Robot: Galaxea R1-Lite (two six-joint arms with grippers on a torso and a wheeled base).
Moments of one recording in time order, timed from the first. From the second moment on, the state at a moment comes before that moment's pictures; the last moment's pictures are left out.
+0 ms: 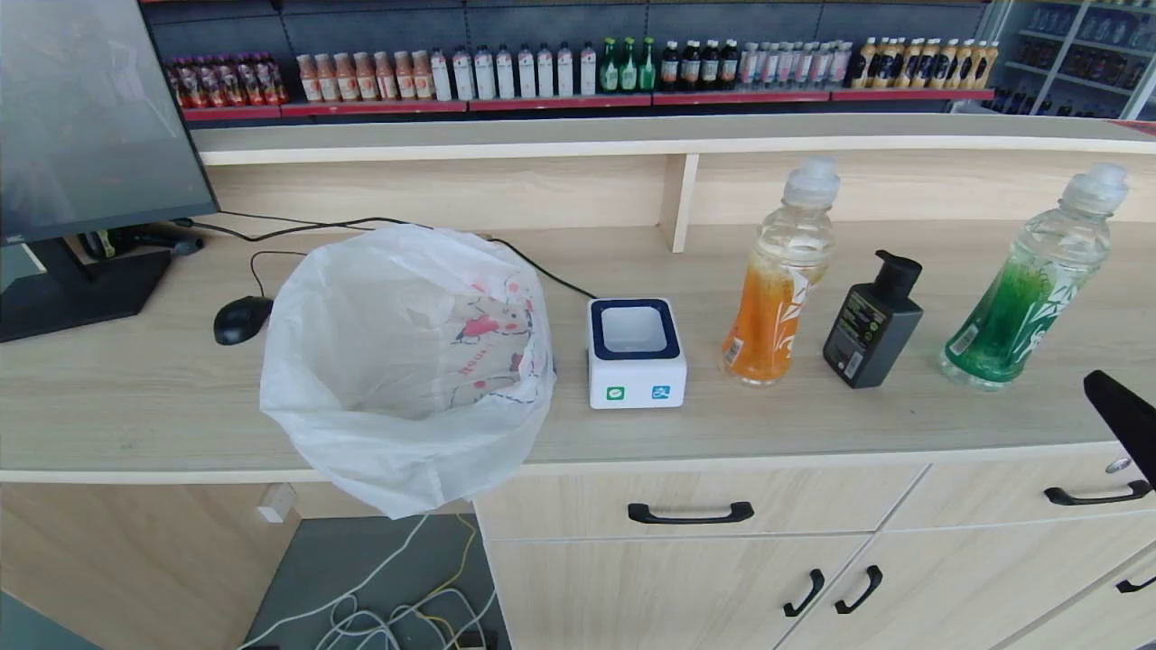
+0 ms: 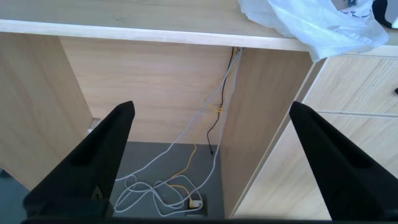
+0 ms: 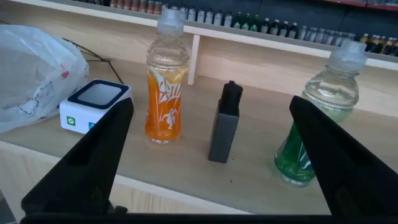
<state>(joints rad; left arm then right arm) 0.00 0.00 0.00 0.00 0.00 0.00 0.23 0.94 -0.14 -1.13 0.04 -0.19</state>
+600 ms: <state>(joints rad) 0.00 0.00 0.00 0.00 0.00 0.00 0.41 1.49 -0.38 -1.55 -0.12 -0.10</state>
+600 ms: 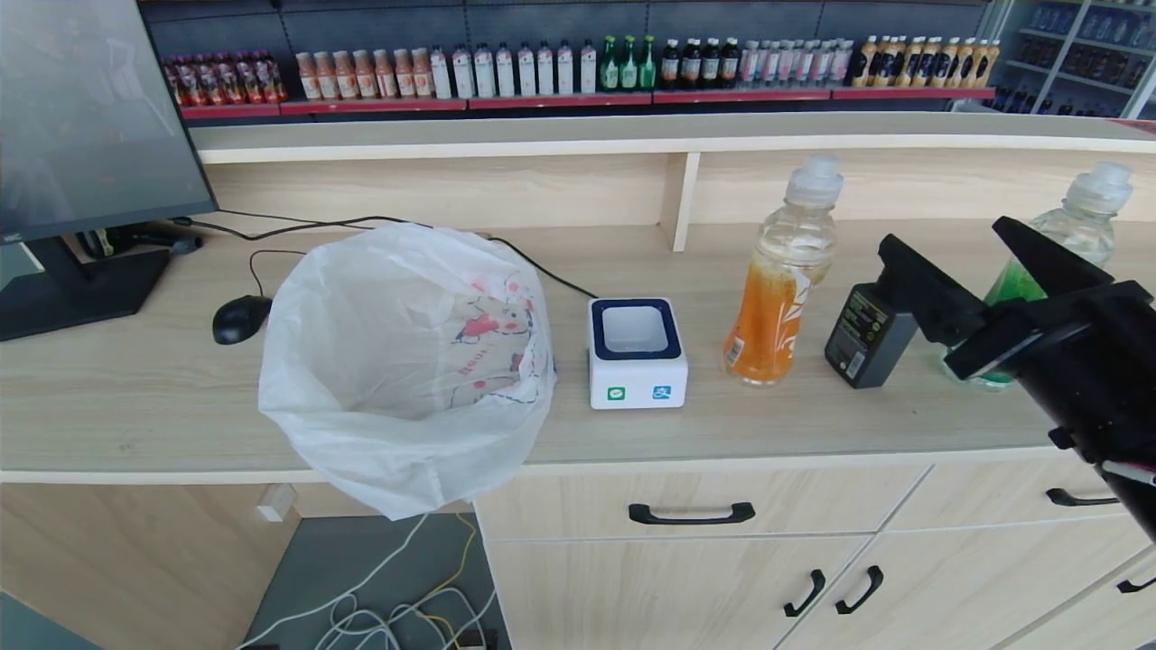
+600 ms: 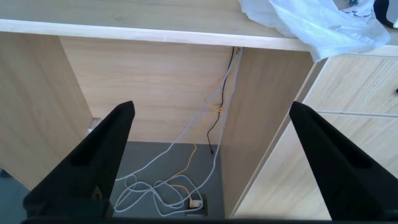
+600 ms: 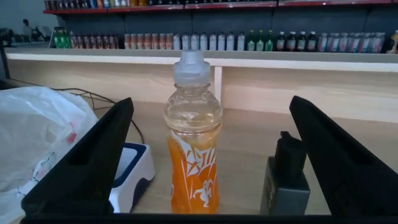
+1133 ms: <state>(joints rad) 0.00 0.00 0.00 0.00 0.00 0.00 0.53 1.68 -0.49 -1.56 -0.39 -0.10</state>
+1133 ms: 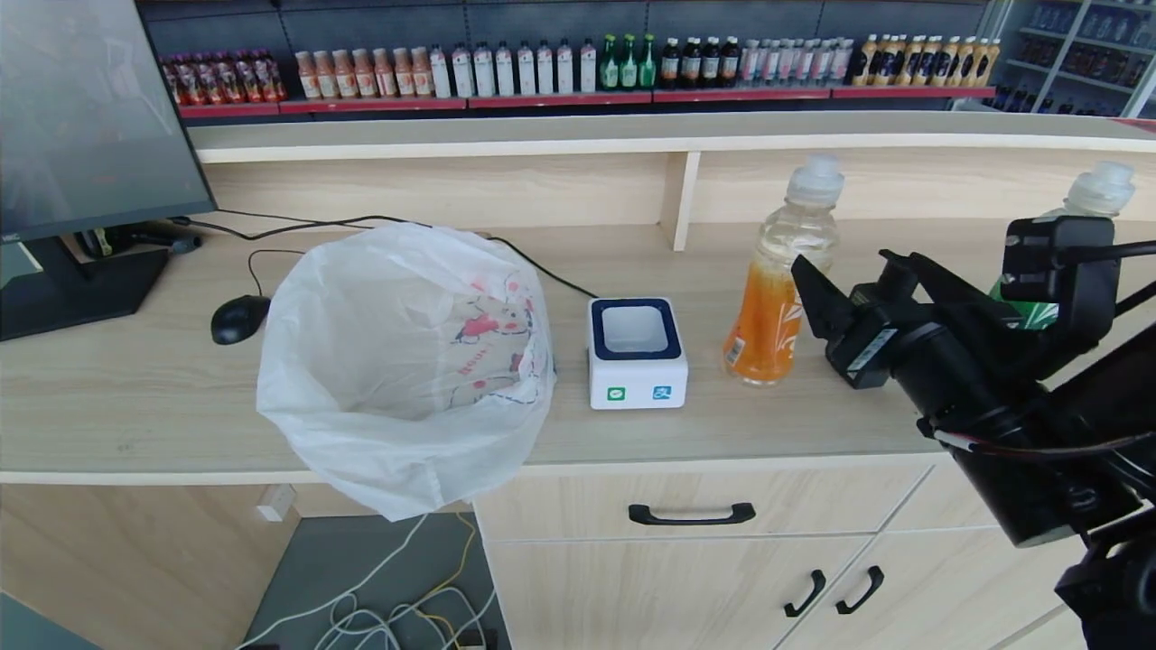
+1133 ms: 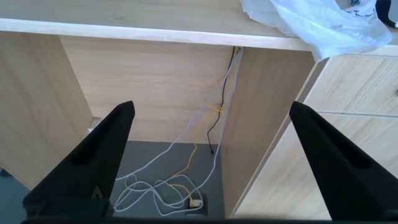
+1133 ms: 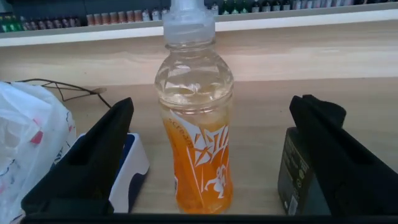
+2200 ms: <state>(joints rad) 0.00 0.00 0.00 0.00 0.00 0.00 0.54 1.86 -0.57 -1.57 -0.40 -0.08</state>
